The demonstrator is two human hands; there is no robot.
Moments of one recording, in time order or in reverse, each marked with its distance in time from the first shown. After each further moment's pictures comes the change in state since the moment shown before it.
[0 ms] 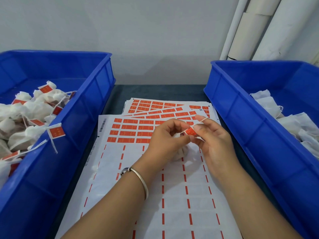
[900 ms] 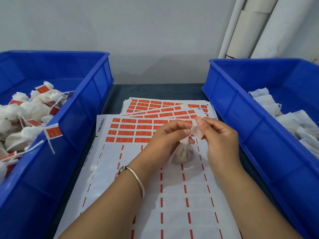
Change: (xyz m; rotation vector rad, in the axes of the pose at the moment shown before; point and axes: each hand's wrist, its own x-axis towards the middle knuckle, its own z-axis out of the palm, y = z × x) left_hand -0.003 0.002 -0.004 -0.240 -0.257 -0.067; right_hand -0.006 -0.007 -0.001 -0.153 0.123 -0.185
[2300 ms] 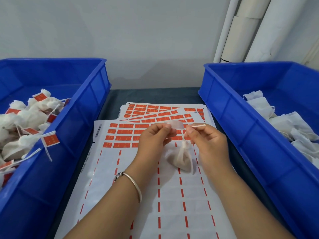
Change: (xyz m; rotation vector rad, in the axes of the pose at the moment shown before) left_hand 0.007 -0.004 -0.003 0.051 0.481 -0.073; right_hand -0.003 0.000 0.003 -0.010 -0.085 0.009
